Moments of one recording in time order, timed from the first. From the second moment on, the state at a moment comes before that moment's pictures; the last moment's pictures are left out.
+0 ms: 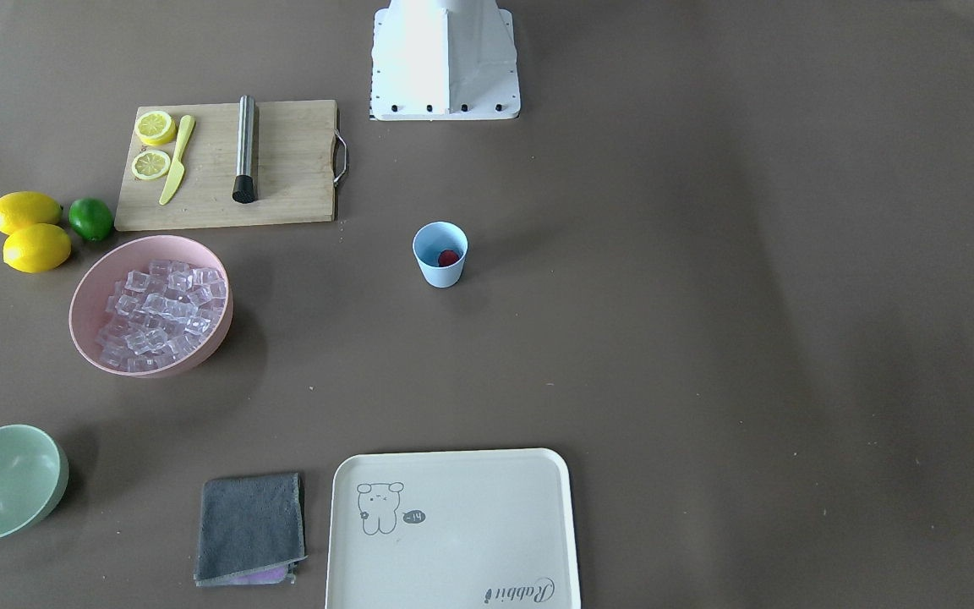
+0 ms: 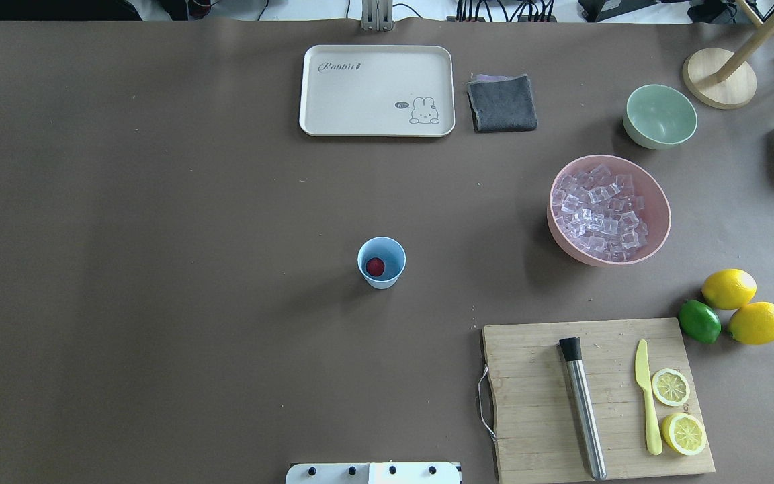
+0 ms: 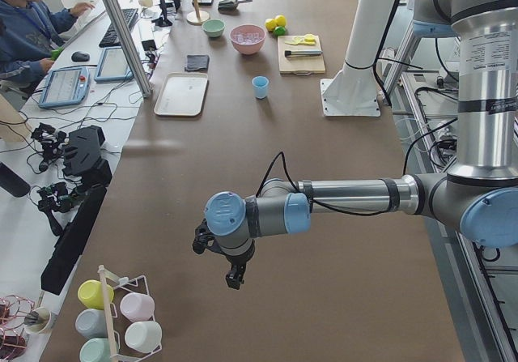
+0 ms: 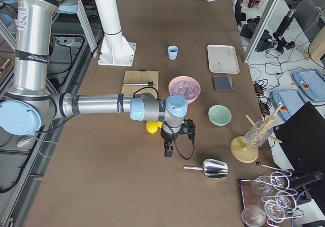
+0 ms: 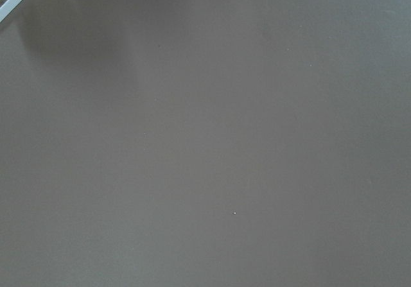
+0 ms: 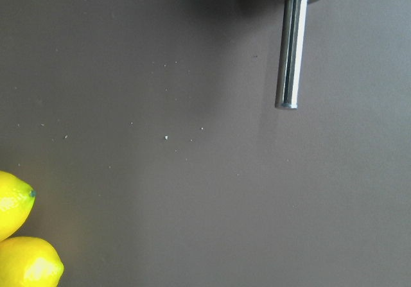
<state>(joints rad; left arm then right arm) -1.62 -1.49 -1.61 -1.47 -2.35 0.39 1.45 -1.73 1.78 -1.66 2.25 -0.05</state>
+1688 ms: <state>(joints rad) -1.62 -1.49 -1.61 -1.47 -2.35 0.39 1.45 -1.72 1.79 -1.66 2.29 -0.05</state>
